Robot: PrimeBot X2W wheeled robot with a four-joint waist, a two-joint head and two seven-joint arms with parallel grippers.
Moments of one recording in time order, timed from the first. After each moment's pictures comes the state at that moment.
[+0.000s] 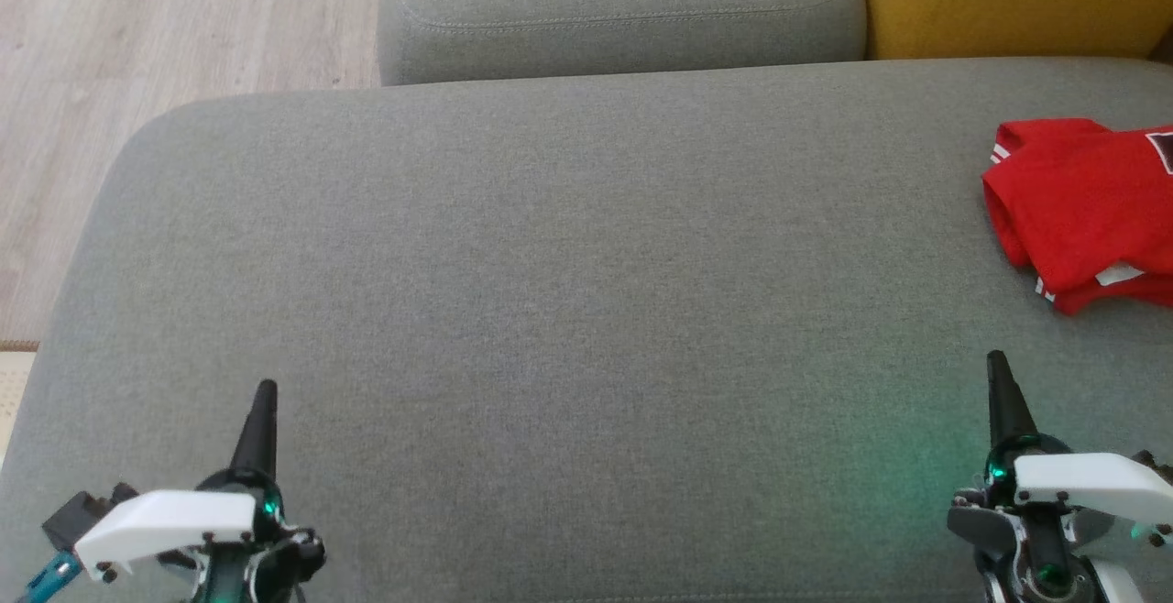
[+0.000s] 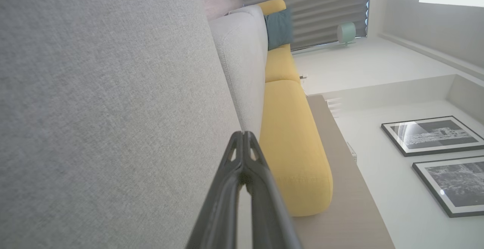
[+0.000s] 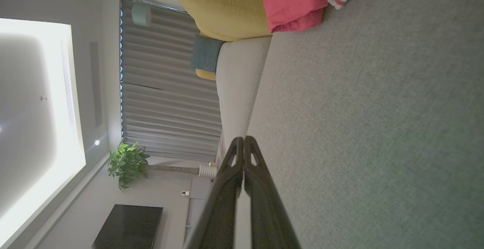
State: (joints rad) left arm 0.01 0.06 0.00 0.26 -1.40 -0.09 0.02; right arm -0.04 -0.06 -0.05 0.31 1.37 0.12 0.03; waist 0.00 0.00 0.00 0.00
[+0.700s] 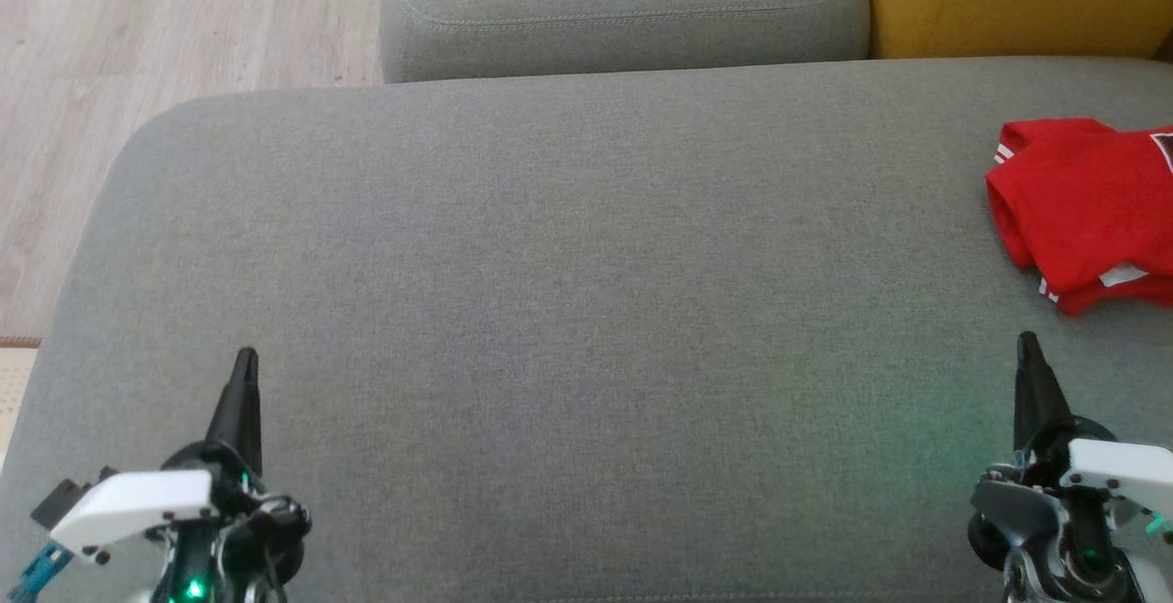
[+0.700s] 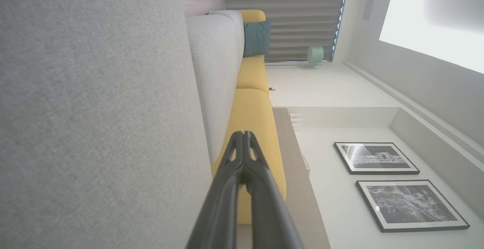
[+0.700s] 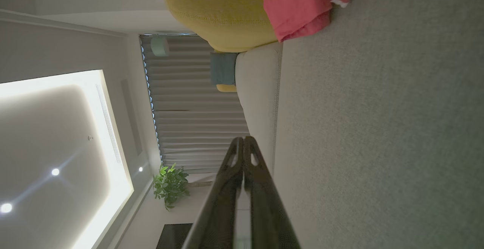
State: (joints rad) left arm -0.04 0.06 0.05 0.27 -1.60 -0.12 0.08; right arm -0.05 -0.06 -0.10 0.29 1.60 0.12 0.08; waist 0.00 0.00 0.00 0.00
